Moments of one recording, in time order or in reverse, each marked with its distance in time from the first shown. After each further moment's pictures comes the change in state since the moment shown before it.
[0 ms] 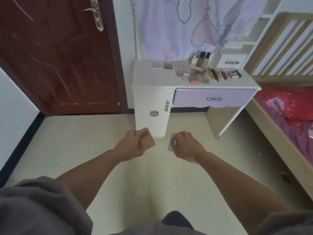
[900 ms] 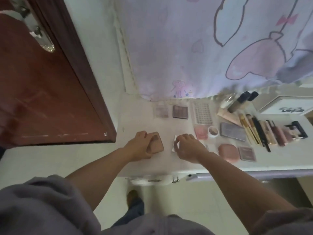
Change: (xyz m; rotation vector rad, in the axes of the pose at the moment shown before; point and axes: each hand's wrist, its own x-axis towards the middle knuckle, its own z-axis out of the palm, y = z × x) left_hand 0.583 -0.144 -0.049 0.013 -0.294 0.030; right_hand 0.559 0.191 -0.078 0.085 -0.097 0.103
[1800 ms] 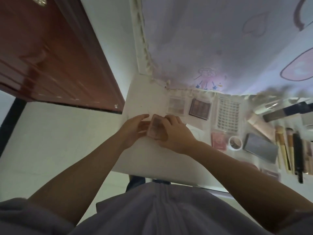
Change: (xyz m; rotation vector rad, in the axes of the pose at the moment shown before) left_hand 0.039 -0.027 -0.021 -1.716 0.148 -0.626; right_hand 0.086 -0.049 -0.021 0.108 -0.087 -0.414
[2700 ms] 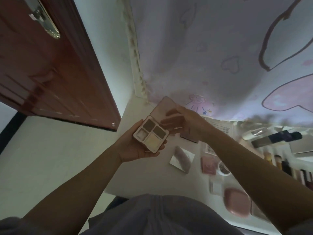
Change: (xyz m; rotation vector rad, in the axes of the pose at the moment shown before) left_hand -0.010 0.032 0.029 -0.362 -0.628 -0.183; right_hand 0.032 0.039 -0.114 1.225 -0.152 0.256
